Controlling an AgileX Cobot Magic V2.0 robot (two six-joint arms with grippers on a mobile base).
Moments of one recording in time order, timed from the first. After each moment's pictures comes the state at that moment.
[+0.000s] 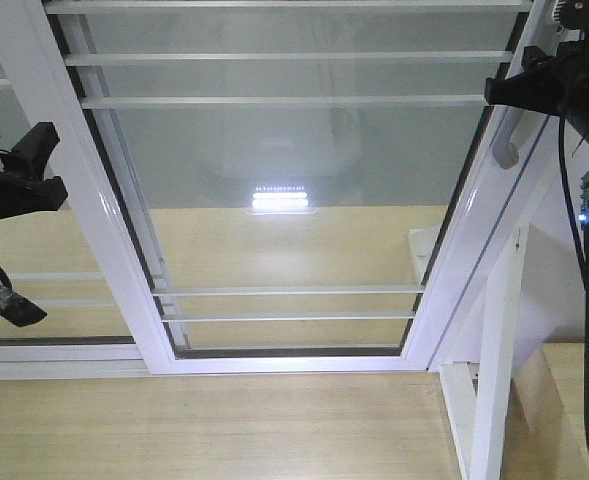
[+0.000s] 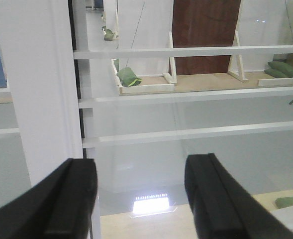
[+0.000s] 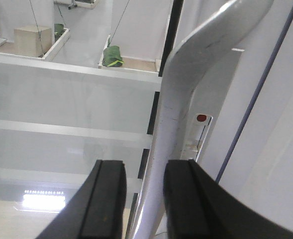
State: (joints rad) left arm -0.16 1.14 -0.47 0.03 -0.50 -0.06; right arm 0.08 1.56 -0.94 0.42 -0.36 -0.50
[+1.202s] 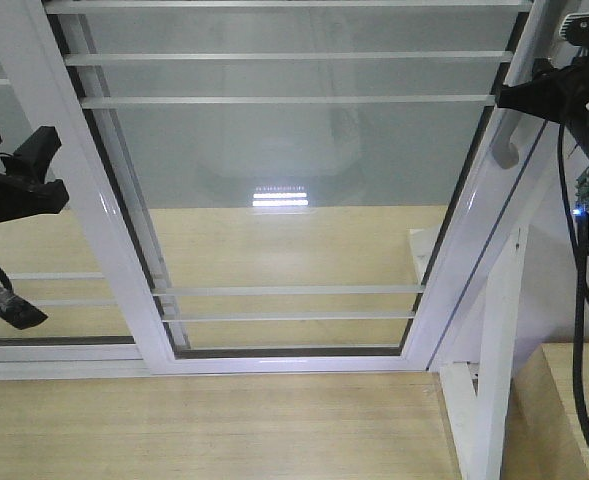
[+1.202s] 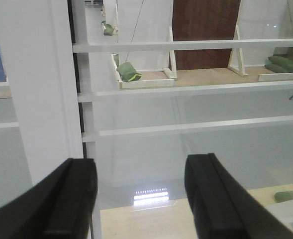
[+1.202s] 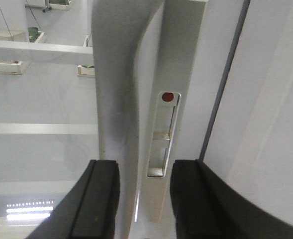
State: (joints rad) left arm -0.16 1.14 -0.47 0.03 -0.48 -0.06; right arm 0.01 1.71 -0.97 0.30 -0.47 -0.32
